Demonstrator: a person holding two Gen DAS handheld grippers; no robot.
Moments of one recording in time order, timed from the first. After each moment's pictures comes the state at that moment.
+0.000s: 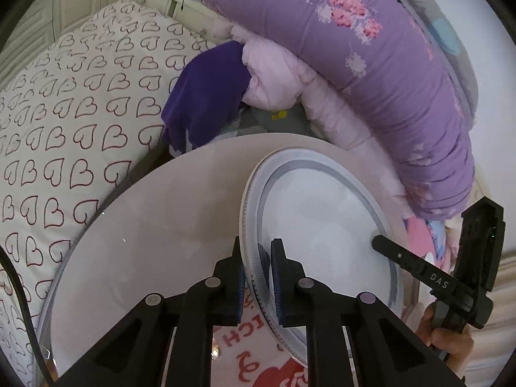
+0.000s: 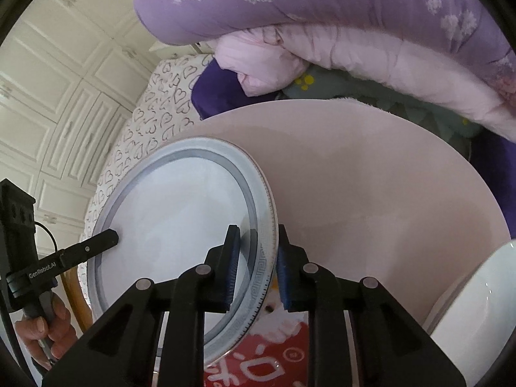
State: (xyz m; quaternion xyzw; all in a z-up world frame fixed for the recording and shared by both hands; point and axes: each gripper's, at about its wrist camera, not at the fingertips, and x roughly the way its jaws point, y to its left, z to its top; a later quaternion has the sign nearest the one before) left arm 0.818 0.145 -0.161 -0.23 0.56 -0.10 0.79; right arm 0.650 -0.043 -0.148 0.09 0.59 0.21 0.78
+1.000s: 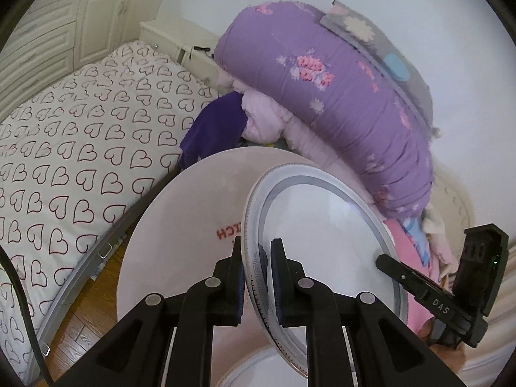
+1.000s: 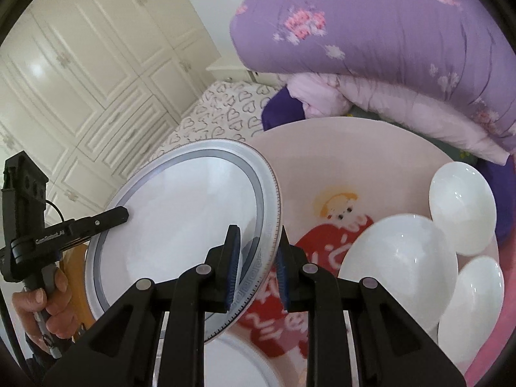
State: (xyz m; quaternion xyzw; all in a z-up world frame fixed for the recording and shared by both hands) left arm 0.559 0.225 -0.023 -0.25 0.46 -0.09 0.85; right arm 0.478 -0.028 -0.040 0.07 0.48 0.29 0.82
